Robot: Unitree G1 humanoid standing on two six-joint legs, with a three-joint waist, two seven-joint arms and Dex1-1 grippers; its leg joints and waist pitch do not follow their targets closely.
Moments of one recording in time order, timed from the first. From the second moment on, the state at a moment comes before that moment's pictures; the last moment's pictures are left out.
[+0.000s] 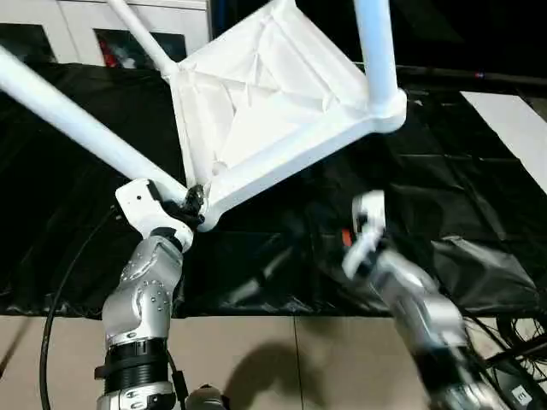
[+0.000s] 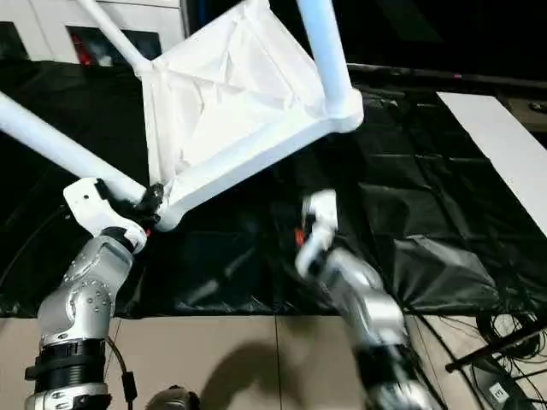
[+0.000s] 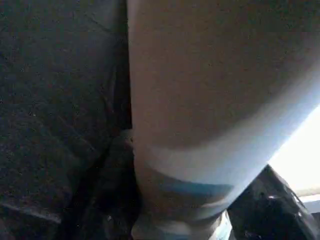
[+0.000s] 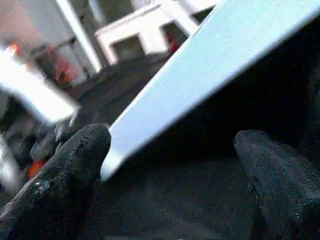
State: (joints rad) left arm -0.35 -0.05 0.32 0.11 -0.38 0.44 -0.04; right arm -0.43 -0.04 -0.05 0.42 0.46 0.23 0.64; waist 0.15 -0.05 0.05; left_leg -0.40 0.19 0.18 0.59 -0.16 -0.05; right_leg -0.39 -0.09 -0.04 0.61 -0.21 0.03
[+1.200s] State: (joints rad) left arm -0.25 -0.05 0.20 -0.06 -0.30 0.51 -0.03; right arm -0.90 0.03 -0.47 1.15 0.72 0.21 0.61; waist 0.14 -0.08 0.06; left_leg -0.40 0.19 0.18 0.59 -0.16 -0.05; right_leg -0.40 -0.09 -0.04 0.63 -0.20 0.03
